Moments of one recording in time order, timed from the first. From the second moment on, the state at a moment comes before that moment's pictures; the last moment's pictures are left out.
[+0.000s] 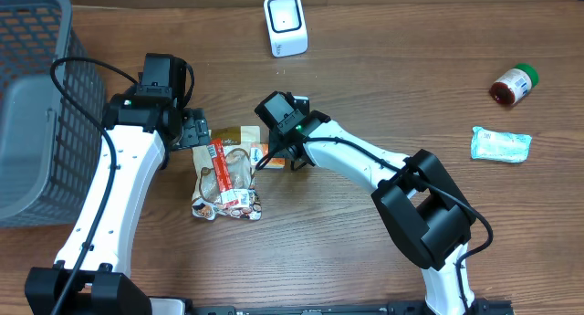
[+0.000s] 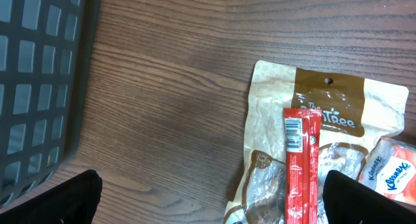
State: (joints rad) left arm -0.09 1.55 1.33 -1.04 -0.28 -0.31; right arm 0.72 2.11 1.48 -0.58 0.15 0.73
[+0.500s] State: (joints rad) left arm -0.09 1.55 1.33 -1.04 -0.28 -0.31; right arm 0.67 1.99 1.60 -0.87 -0.10 0.68
